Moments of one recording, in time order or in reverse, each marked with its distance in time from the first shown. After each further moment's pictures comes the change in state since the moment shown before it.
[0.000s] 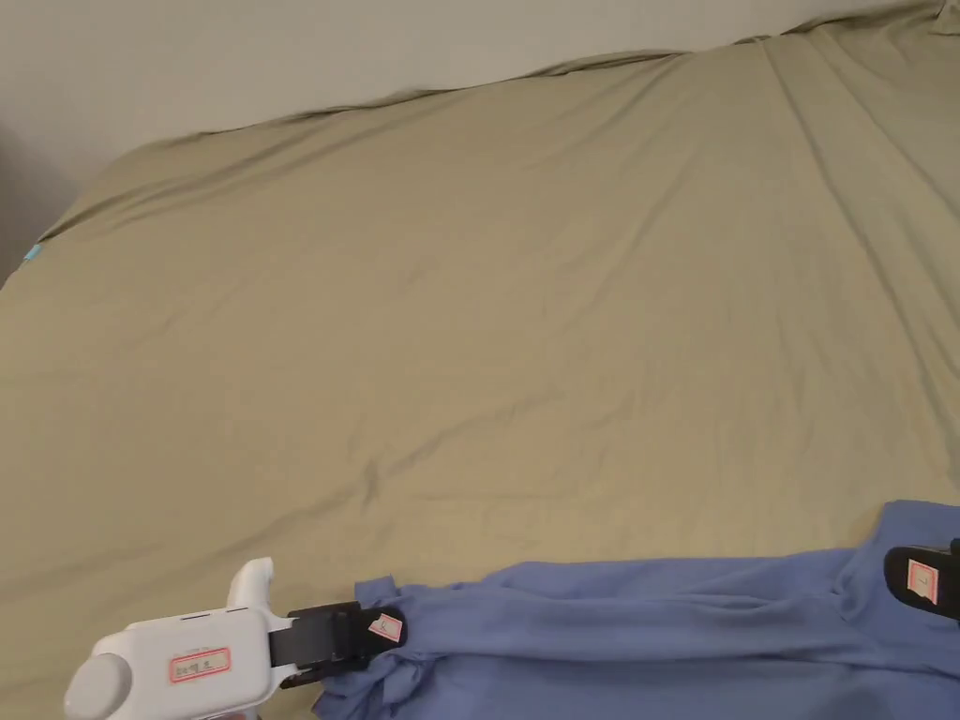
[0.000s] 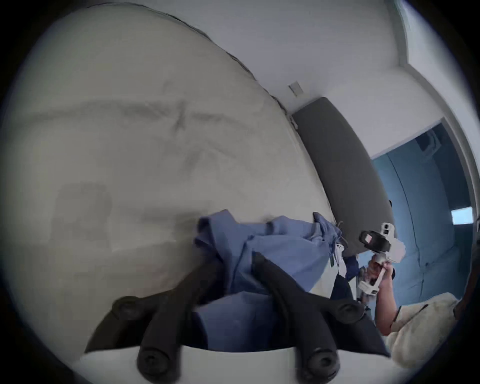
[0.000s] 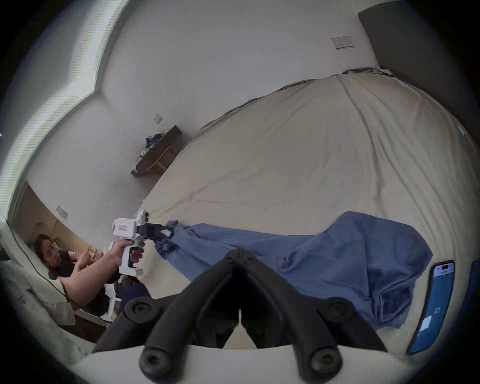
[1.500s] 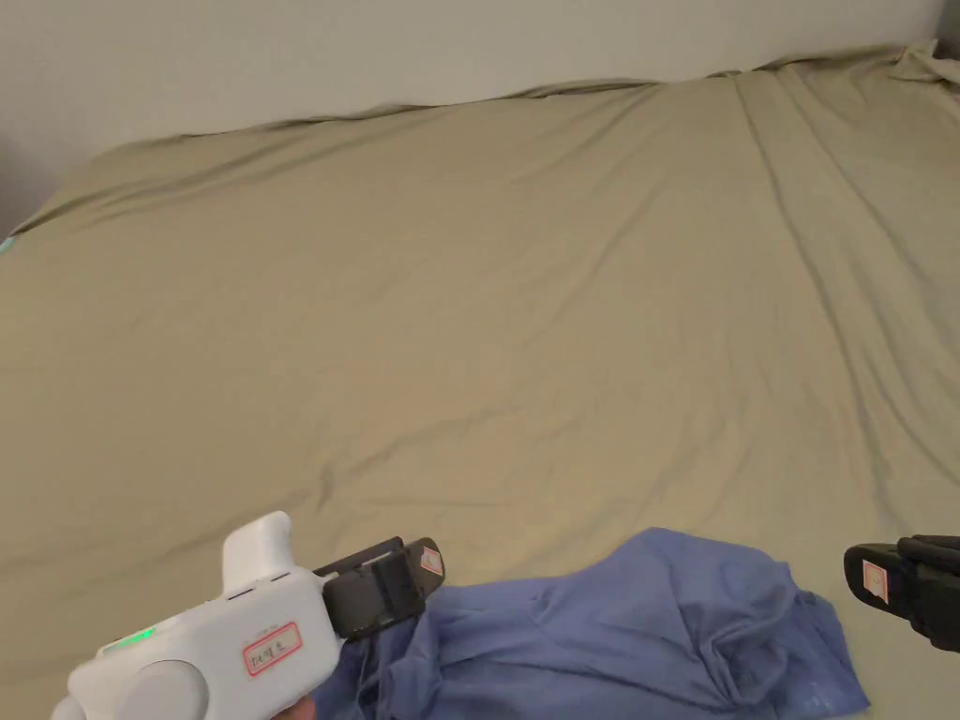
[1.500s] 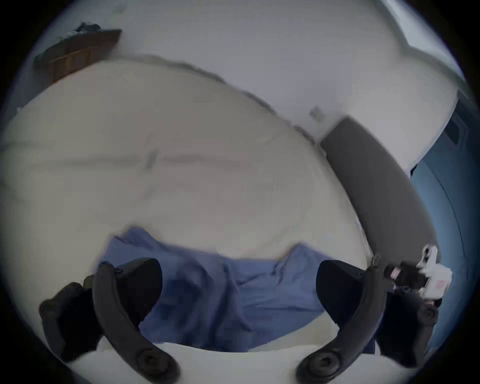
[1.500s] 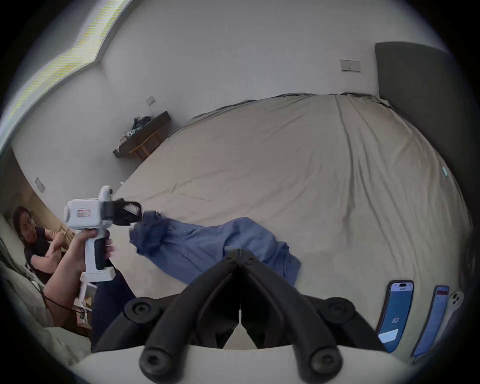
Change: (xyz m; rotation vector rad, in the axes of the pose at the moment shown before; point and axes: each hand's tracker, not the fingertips) left arm 0.165 -0.032 0.002 0.376 0.358 -0.075; right arm -0.011 0.010 0.032 -0.010 -0.148 0.118
